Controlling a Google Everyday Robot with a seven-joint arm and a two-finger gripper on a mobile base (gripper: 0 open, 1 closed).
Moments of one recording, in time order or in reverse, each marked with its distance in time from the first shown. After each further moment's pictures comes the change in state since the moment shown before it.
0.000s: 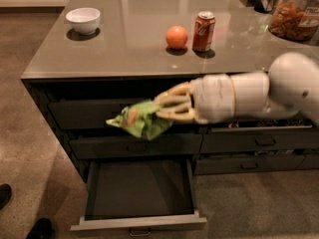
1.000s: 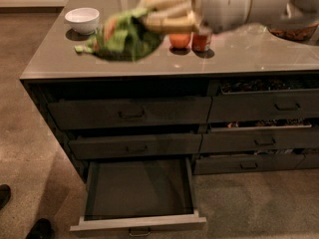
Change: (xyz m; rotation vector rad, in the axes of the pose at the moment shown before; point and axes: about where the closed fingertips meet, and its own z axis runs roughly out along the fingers) arm -0.141 -0.122 -0.021 0.017 -0.106 -0.184
